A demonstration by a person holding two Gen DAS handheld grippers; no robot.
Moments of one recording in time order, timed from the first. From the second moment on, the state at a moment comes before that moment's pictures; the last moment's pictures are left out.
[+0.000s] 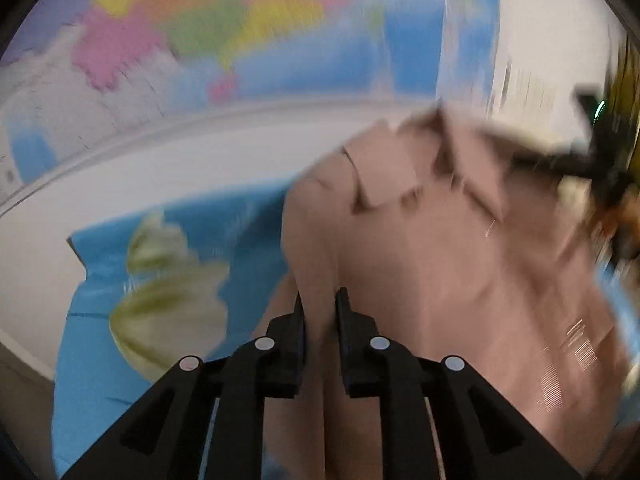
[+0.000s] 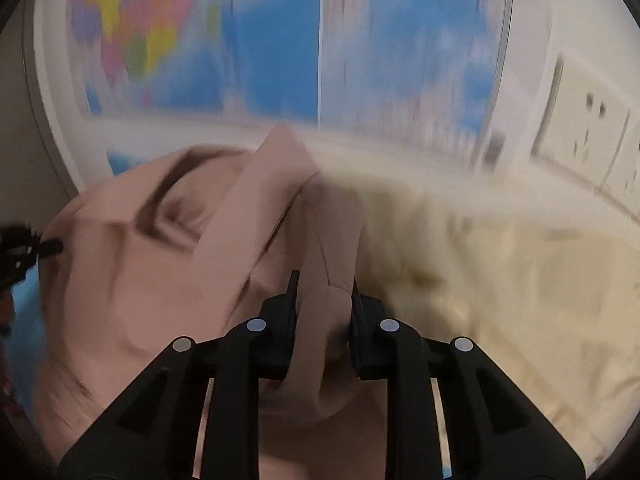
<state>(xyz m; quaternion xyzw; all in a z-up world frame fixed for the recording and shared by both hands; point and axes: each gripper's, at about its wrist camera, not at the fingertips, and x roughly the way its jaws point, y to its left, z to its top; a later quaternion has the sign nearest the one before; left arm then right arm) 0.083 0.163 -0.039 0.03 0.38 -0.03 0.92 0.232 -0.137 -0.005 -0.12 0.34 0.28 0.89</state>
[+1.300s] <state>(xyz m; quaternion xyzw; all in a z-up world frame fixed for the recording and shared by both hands) 0.026 0.224 -0.100 -0.10 0.44 -0.16 0.88 0.220 -0.111 0.000 -0.03 0.37 0.25 0.89</state>
